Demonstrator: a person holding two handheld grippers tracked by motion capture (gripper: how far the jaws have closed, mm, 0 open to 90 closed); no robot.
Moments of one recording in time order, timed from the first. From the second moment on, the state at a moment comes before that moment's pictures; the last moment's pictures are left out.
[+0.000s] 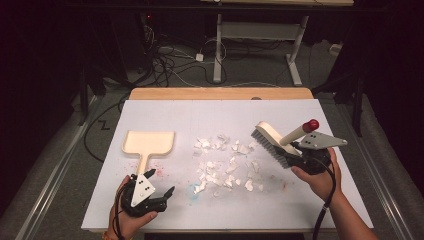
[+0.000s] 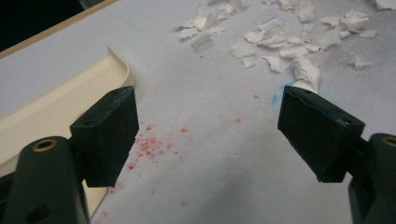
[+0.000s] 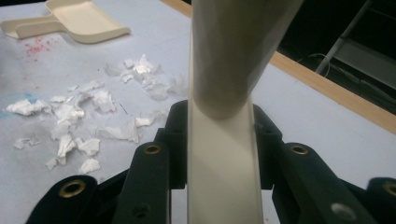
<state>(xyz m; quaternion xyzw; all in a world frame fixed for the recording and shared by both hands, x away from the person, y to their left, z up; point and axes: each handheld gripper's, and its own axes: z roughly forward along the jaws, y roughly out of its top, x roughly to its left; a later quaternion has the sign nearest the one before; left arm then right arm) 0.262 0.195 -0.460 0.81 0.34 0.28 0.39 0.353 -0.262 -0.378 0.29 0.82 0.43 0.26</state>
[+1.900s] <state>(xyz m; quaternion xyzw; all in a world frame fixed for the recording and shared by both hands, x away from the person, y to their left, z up) 0.254 0.188 -0.465 0.83 0.32 0.27 0.36 0.430 -0.154 -0.430 0.07 0.92 0.34 0.19</state>
